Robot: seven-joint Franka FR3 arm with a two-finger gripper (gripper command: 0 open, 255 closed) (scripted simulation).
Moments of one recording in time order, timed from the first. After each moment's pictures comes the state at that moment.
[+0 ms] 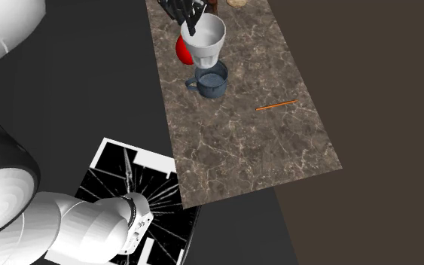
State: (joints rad) arm 0.00 0.09 -0.10 -1.63 -0.17 1.68 0.08
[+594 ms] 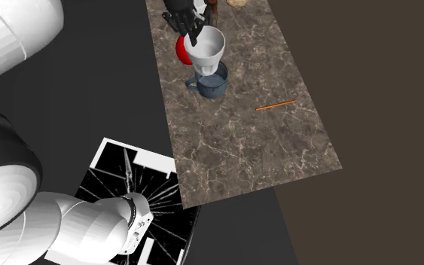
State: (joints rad) arm 0.00 0.10 -0.10 -1.73 -0.17 1.79 0.10
